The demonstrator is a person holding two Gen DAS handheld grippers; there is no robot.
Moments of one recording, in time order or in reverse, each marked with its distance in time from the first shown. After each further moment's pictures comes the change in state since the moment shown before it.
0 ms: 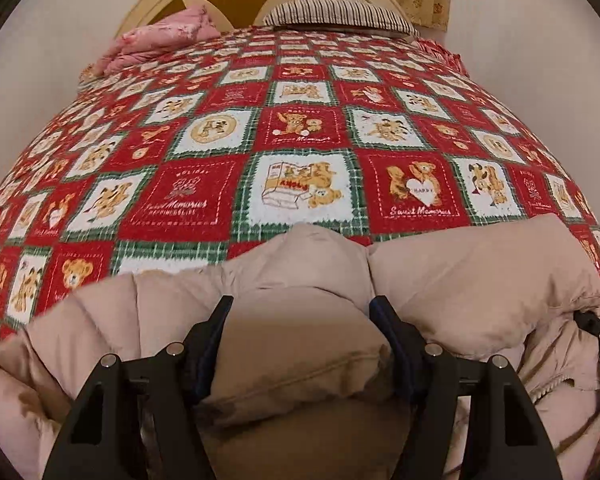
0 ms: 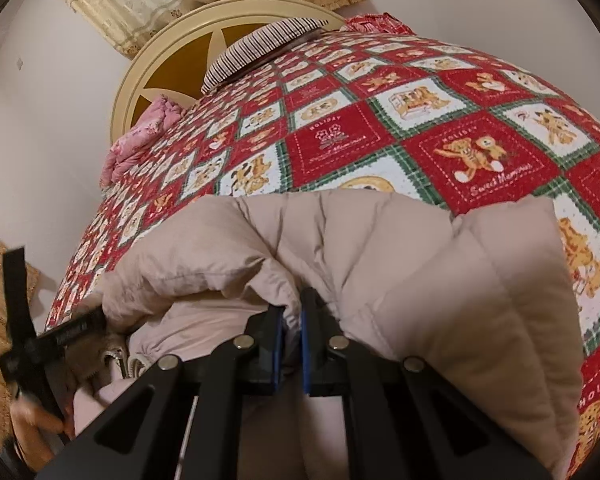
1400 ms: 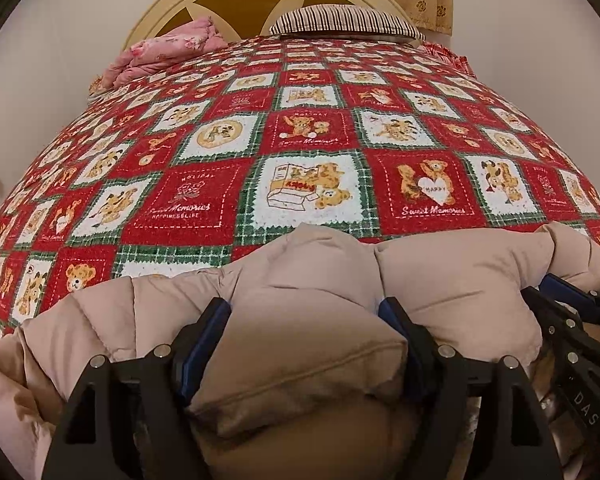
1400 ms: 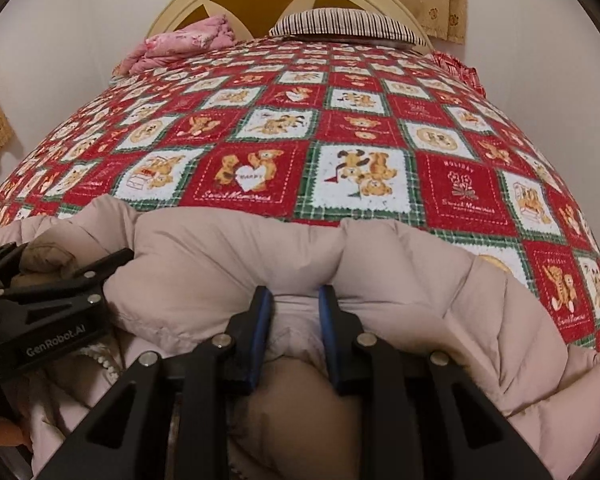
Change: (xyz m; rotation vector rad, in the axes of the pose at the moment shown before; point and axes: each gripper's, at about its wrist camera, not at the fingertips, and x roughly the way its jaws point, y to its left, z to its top) left arm 0.010 -0.002 0.002 0.018 -0.034 0.050; right arm 0.066 0.106 -0.005 -0.454 0.100 -0.210
